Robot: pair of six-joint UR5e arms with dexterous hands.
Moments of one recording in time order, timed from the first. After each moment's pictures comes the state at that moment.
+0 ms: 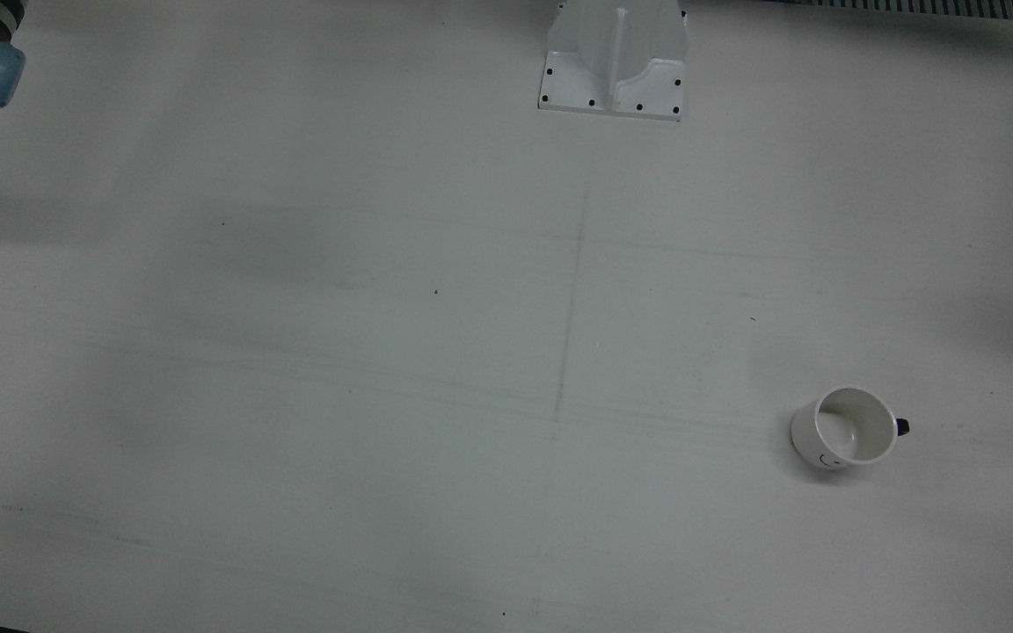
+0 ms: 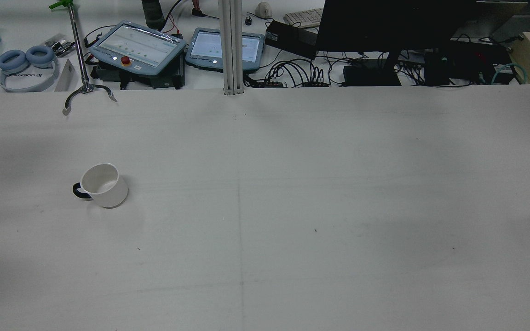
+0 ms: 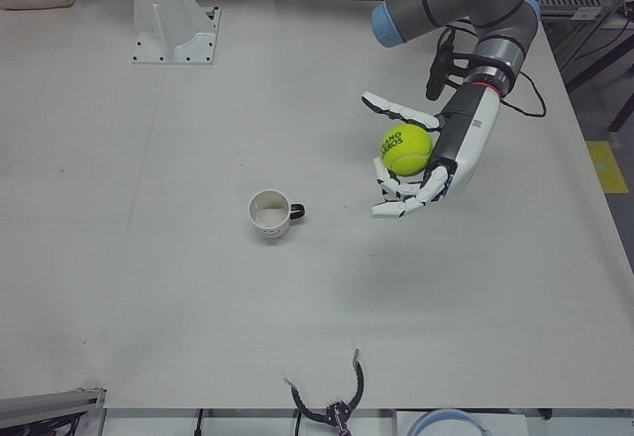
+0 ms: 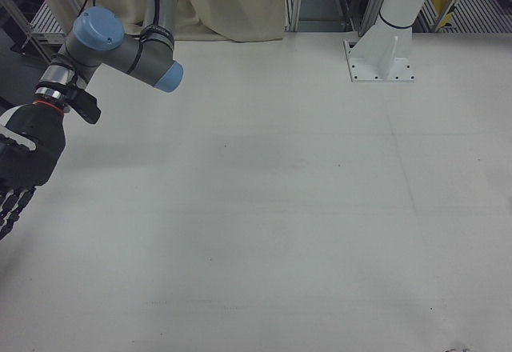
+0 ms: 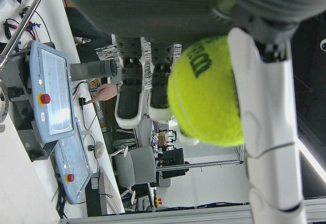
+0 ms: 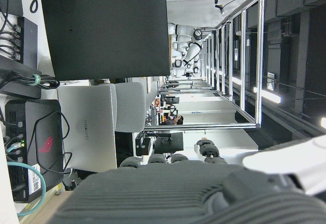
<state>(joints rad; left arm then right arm) -1.35 -1.64 -1.86 0.07 1.73 0.13 1.49 -1.45 1.47 -3.32 -1.41 0.08</state>
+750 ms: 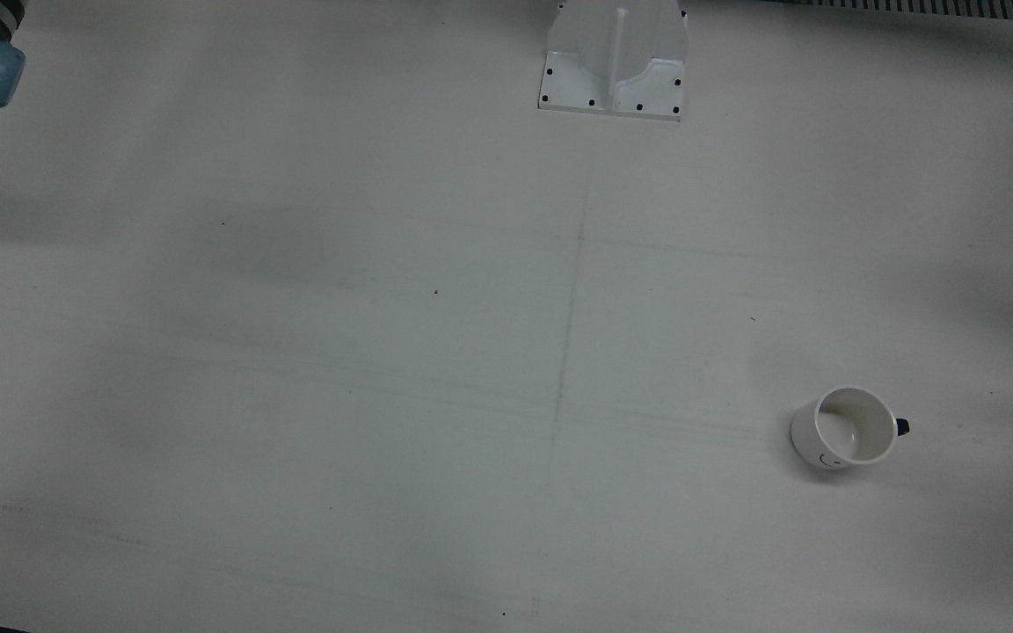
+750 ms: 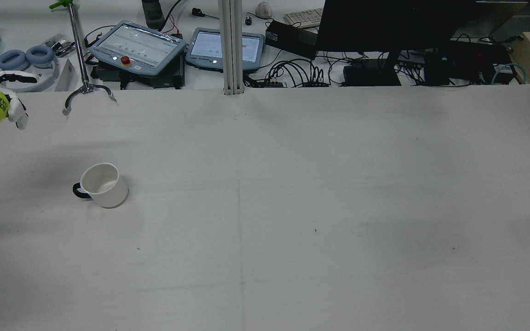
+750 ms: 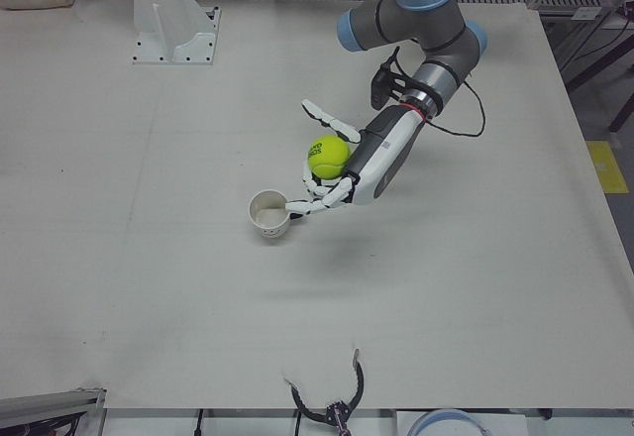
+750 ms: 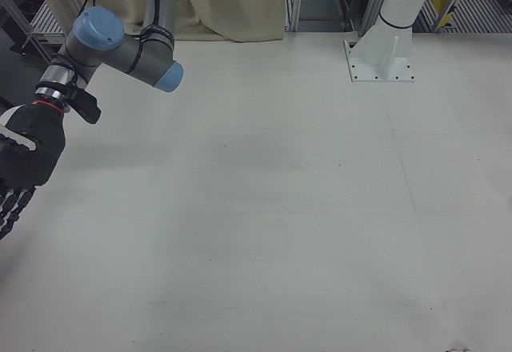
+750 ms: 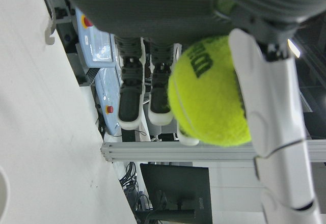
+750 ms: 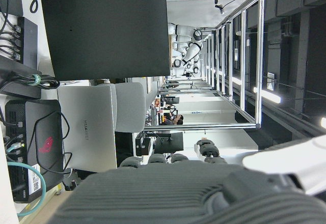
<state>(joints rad) -1.14 -1.64 -1.88 0.07 1.73 0.14 1.49 -1.45 1.47 -3.32 -1.41 0.08</state>
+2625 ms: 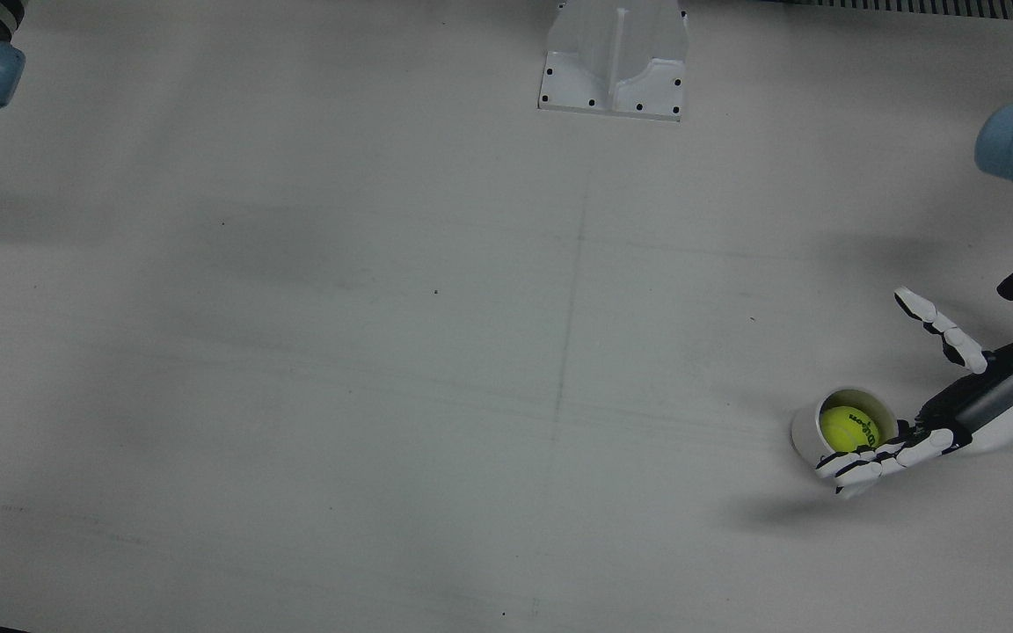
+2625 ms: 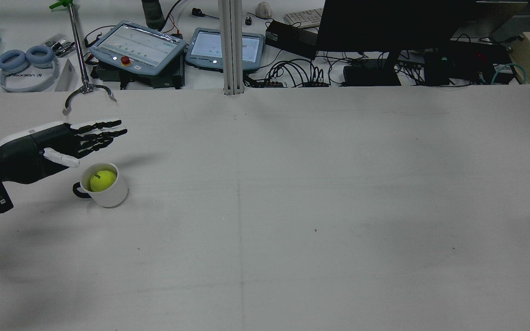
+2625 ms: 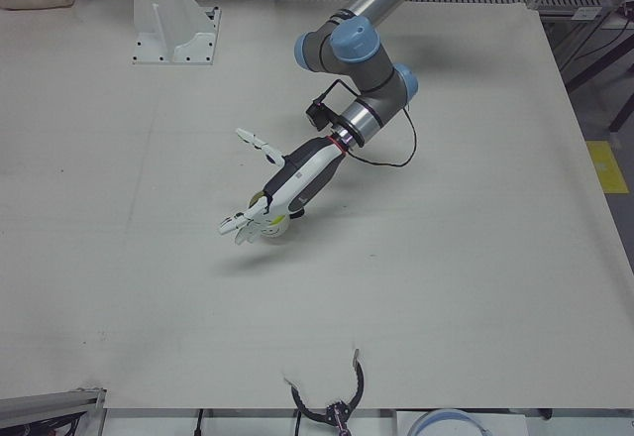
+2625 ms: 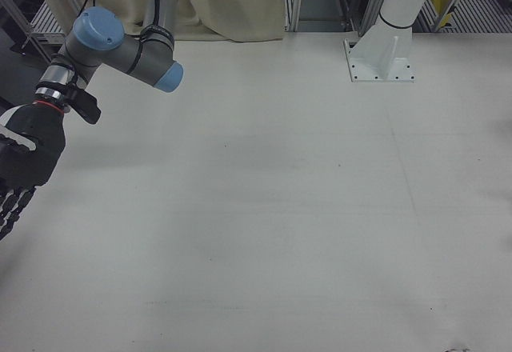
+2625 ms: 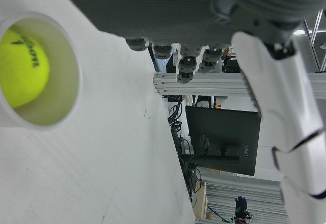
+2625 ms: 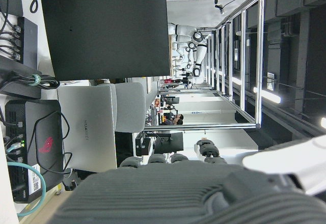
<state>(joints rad) -0.92 -1.76 -1.77 0.10 1.73 0.17 1.49 -1.45 1.47 -3.32 -1.41 0.08</state>
